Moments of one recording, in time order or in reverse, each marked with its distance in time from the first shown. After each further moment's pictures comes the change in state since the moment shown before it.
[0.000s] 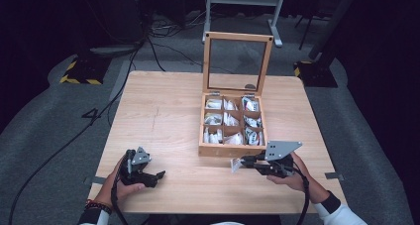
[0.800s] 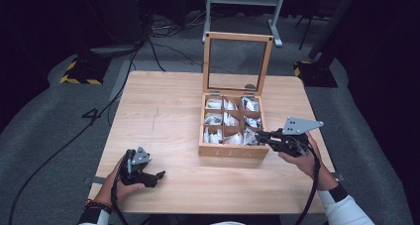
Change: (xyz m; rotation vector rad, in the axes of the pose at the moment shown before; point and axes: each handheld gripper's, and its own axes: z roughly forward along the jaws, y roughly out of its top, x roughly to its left) left arm 0.000 0.000 0.000 0.000 -0.003 0.003; right arm -0.047 0.013 -0.038 -0.086 -0.176 0.113
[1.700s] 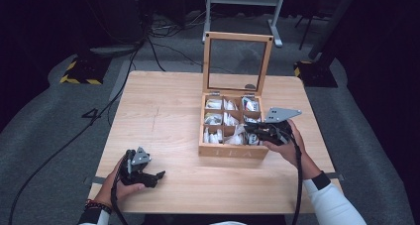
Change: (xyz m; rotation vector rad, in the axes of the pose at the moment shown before) left arm 0.000 0.000 0.000 0.000 -0.001 -0.001; right arm -0.017 0.013 0.045 0.068 -0.056 0.025
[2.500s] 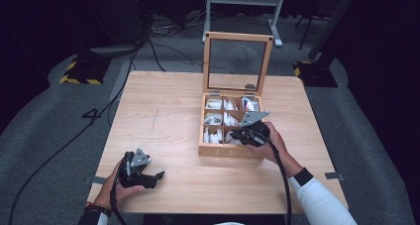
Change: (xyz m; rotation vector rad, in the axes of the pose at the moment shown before) left arm -0.004 -0.003 -0.003 -0.010 0.016 -0.017; right arm 0.012 -0.005 0.065 0.208 0.009 -0.024
